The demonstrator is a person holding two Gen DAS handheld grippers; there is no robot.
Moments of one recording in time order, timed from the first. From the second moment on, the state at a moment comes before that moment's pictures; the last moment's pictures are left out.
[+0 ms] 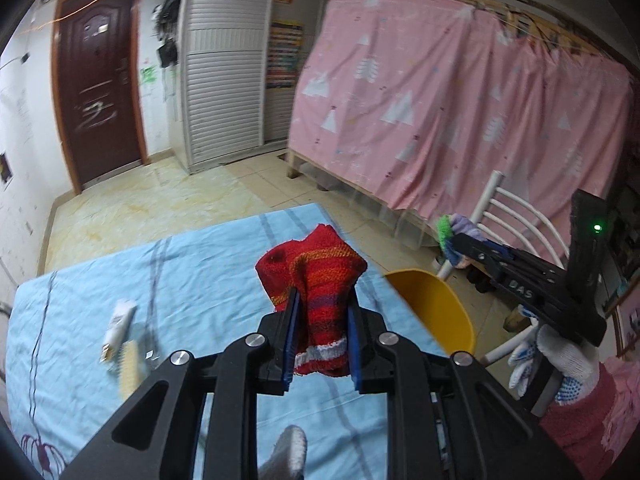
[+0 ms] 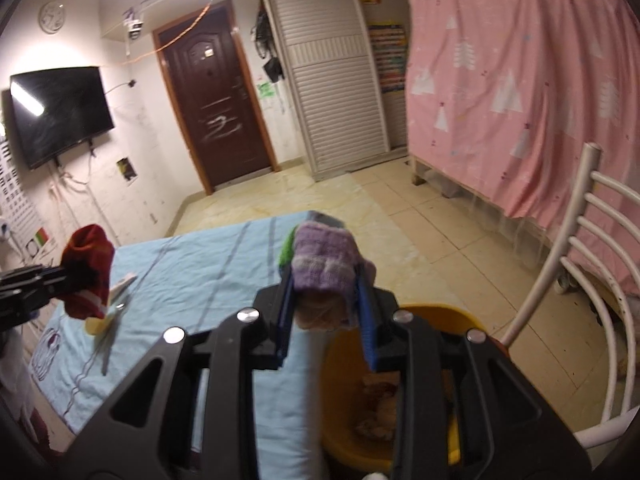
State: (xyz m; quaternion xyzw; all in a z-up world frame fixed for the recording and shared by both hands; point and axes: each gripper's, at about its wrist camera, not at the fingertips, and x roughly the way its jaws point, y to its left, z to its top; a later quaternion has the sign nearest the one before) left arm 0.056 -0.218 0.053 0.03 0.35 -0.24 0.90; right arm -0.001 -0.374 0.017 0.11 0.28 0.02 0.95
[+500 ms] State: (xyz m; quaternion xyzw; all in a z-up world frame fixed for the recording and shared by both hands) left arm 0.064 -0.342 0.042 0.08 0.37 -0.31 0.87; right arm -0.005 -0.443 -0.008 0.16 0.28 -0.04 0.94
